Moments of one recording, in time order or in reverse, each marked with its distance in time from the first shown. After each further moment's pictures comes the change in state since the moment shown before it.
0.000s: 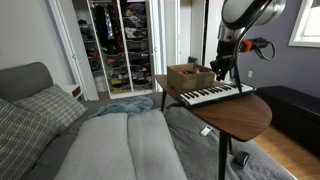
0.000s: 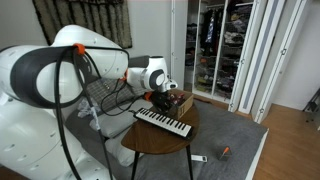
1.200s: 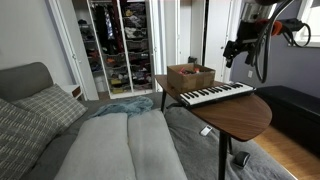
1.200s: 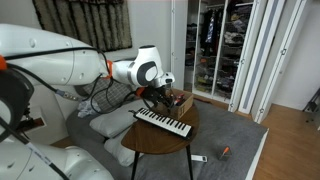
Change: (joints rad) arm -0.048 -0.297 0.002 -0.130 -0.002 -0.072 0.066
